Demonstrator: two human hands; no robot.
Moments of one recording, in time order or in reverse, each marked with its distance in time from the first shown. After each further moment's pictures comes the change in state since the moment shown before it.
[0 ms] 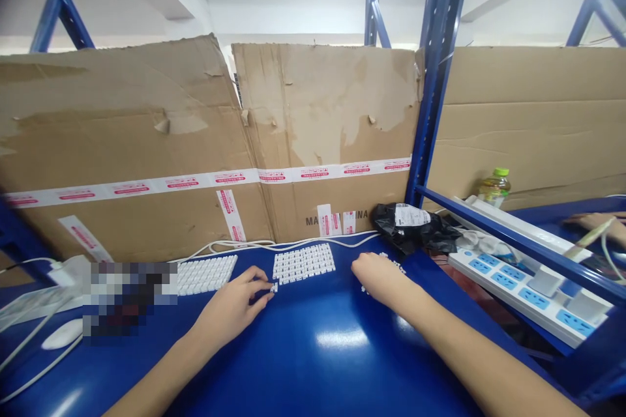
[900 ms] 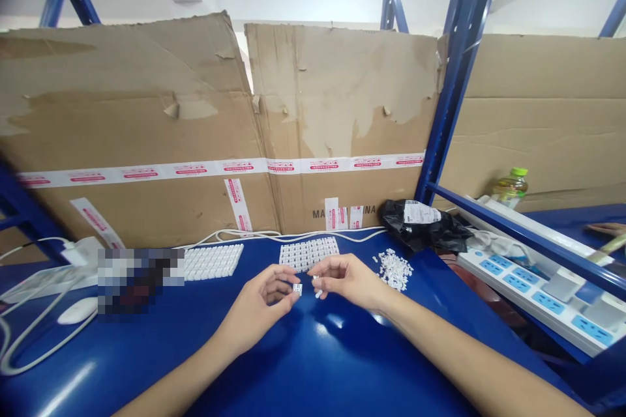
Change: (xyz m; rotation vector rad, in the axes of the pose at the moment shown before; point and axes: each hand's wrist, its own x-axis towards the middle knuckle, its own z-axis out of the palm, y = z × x) left_hand -0.006 0.050 0.021 -0.991 0.067 -0.182; right_hand 0.008 -0.065 0.012 1.458 -0.002 -0.160
